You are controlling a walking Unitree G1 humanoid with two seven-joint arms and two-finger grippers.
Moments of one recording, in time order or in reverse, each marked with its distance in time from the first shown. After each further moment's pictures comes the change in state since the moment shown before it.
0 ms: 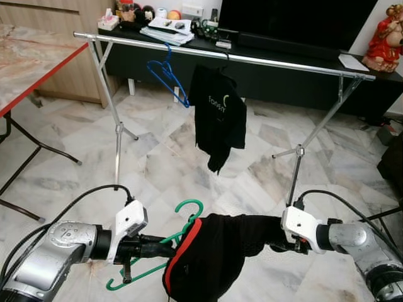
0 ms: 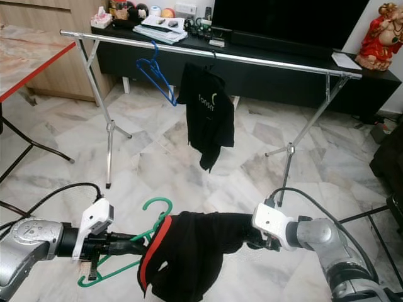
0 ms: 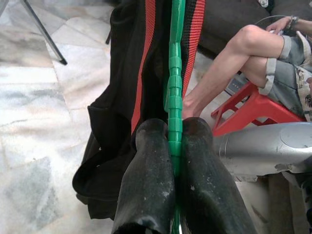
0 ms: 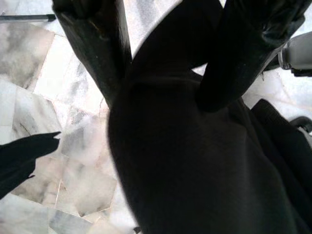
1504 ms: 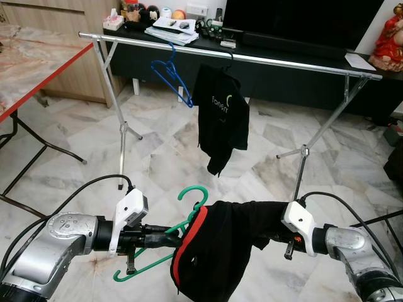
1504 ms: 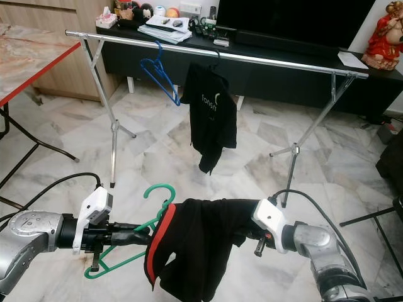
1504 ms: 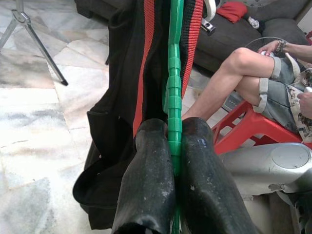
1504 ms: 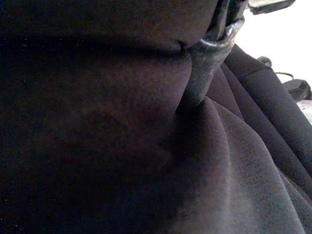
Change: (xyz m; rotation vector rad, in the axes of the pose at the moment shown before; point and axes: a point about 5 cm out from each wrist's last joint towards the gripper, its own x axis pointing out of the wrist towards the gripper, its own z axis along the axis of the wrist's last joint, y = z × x) left arm -0.001 0.000 0.019 0.017 -0.080 -0.021; right arm 0.008 0.010 0.003 0.230 -0.188 0.041
